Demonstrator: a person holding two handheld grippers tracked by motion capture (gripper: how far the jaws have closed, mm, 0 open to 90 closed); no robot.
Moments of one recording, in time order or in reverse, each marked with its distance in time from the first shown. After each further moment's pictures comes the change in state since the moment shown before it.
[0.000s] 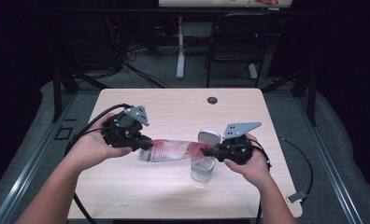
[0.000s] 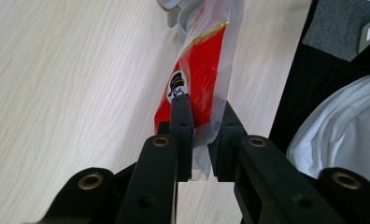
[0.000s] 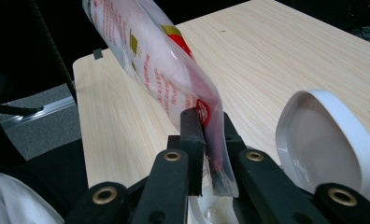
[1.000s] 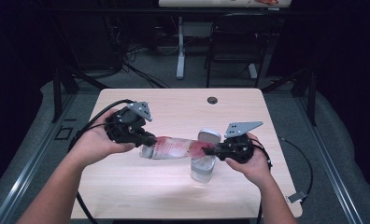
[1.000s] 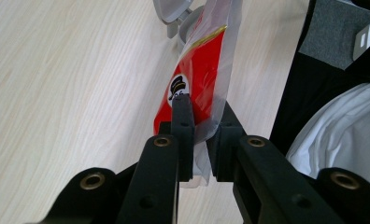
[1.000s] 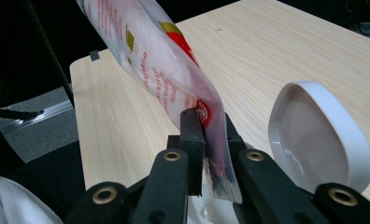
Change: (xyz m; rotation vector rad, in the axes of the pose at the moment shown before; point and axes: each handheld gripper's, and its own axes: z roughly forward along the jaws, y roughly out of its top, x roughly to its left) left arm 0.005 0.009 -0.001 -0.023 -0.012 -0.001; right arm -0.007 -0.004 0.000 -0.002 -0.003 0.024
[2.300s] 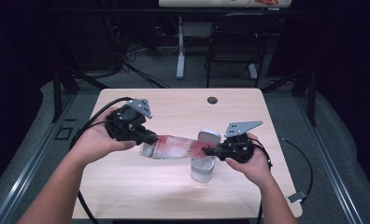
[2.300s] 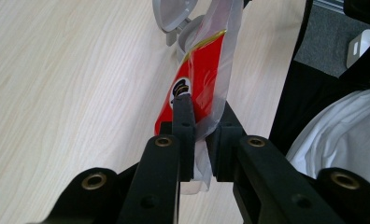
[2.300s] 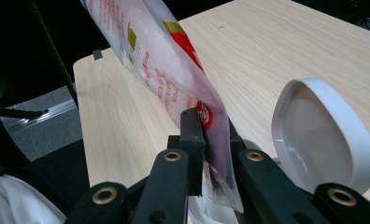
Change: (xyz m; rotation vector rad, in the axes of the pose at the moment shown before) left arm 0.003 0.002 -0.001 -0.026 -0.017 -0.013; right arm 0.000 0.000 0.000 0.008 0.014 0.013
